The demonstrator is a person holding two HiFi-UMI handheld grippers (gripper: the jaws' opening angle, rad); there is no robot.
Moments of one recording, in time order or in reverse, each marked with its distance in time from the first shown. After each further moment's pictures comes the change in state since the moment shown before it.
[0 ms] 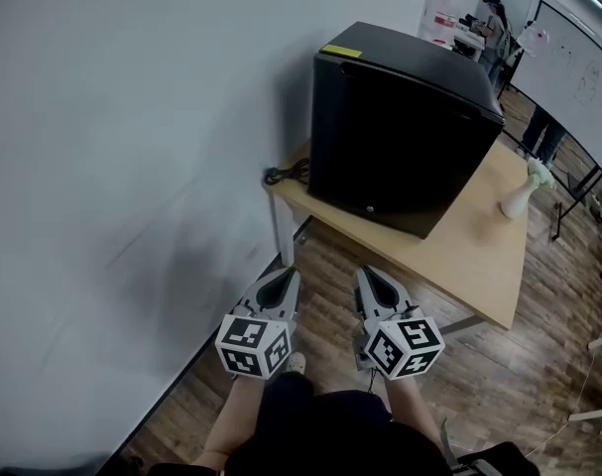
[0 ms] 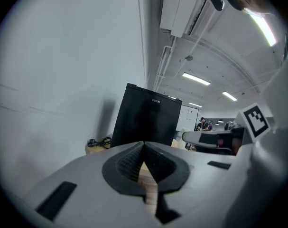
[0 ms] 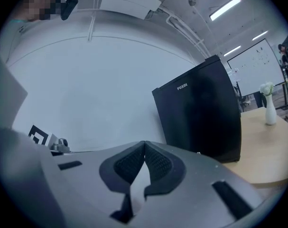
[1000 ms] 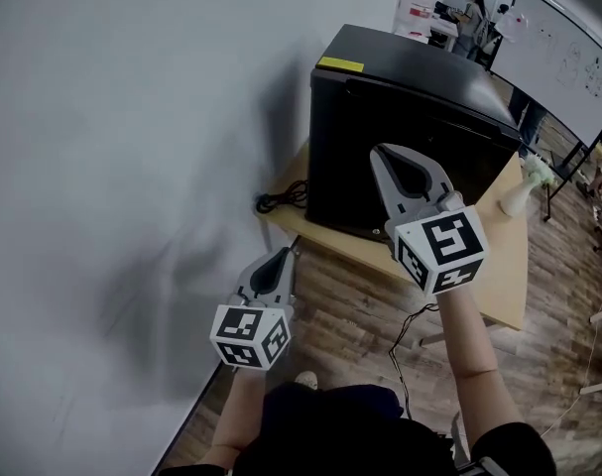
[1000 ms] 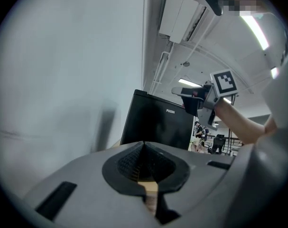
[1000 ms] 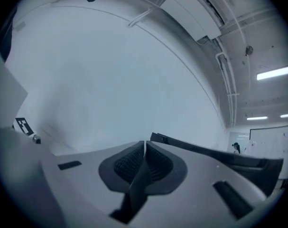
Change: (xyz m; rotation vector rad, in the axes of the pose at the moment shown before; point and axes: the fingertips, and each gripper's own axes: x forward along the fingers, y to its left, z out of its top) left arm 0.084 0.086 0.071 0.040 -0.086 -0.071; right arm 0.150 -0.012 0.210 -0.630 -0.158 -0.064
